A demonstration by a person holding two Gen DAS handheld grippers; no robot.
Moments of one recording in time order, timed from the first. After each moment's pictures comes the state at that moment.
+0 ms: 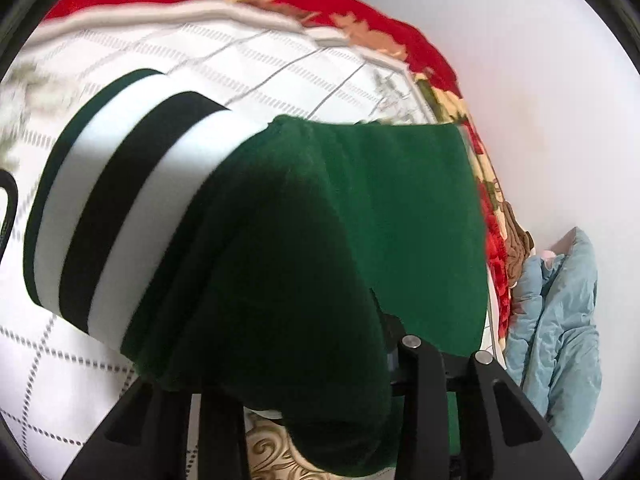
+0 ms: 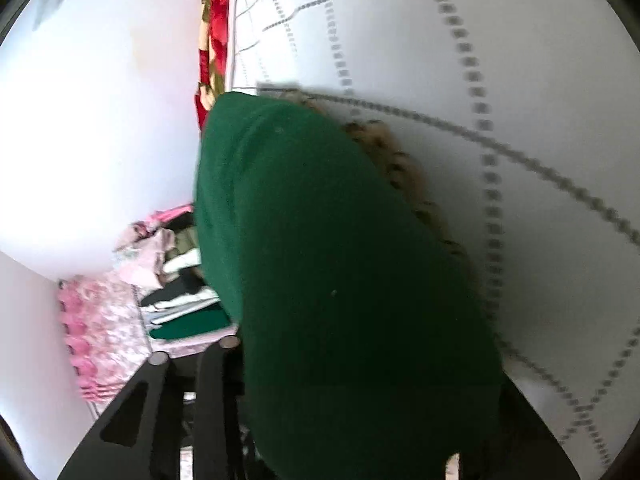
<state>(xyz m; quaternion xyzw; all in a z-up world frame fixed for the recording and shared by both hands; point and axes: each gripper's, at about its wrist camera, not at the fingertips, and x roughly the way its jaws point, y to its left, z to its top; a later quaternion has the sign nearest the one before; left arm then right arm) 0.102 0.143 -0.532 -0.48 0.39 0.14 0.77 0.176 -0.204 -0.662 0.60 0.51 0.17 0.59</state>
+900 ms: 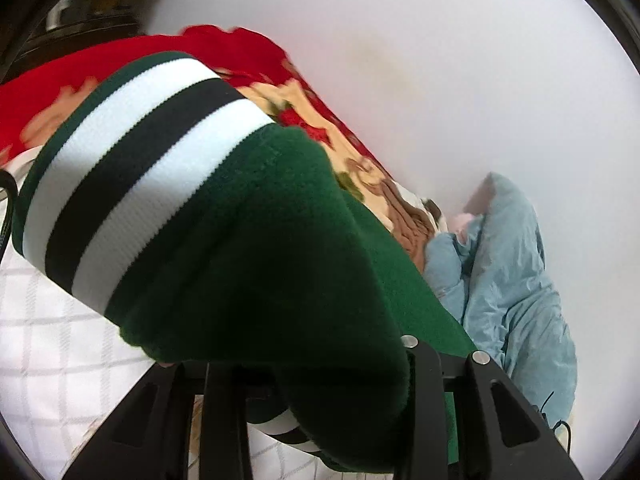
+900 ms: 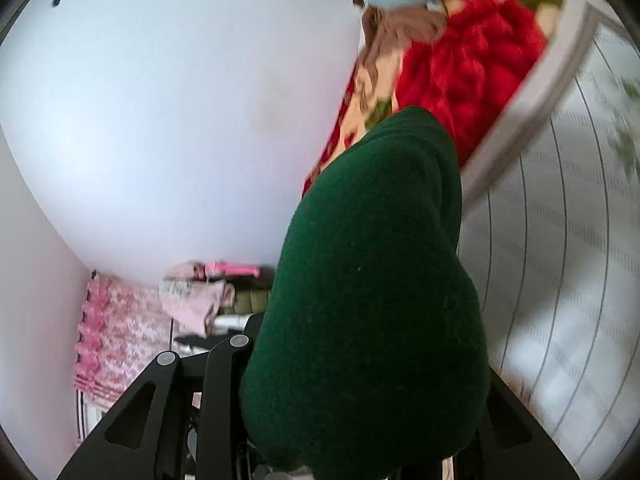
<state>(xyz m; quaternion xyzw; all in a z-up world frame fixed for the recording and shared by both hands) 0.409 0.033 -0.396 -0.38 0.37 -0.04 0.85 0.397 -0.326 -0.437 0.58 0.34 0.18 0.72</state>
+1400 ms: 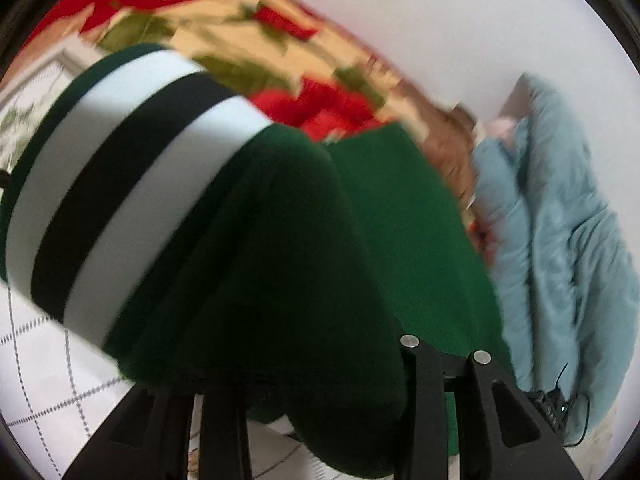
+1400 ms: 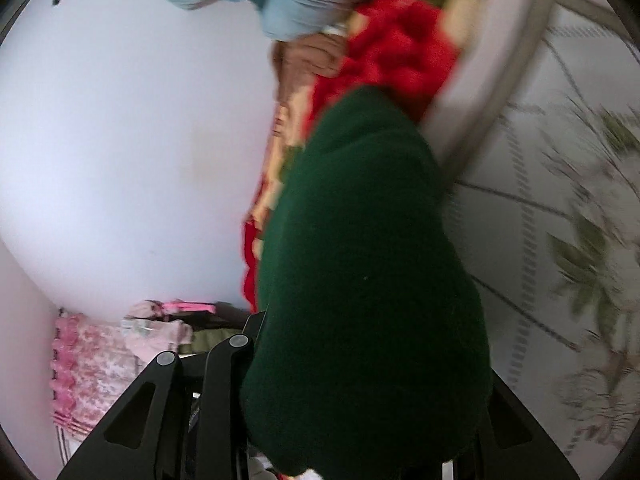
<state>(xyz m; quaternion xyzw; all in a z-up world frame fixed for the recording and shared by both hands) 0.480 -0.034 -0.523 -0.30 0.49 -0.07 0.82 0.427 -0.397 -0.585 0.58 0.39 0.10 0.71</state>
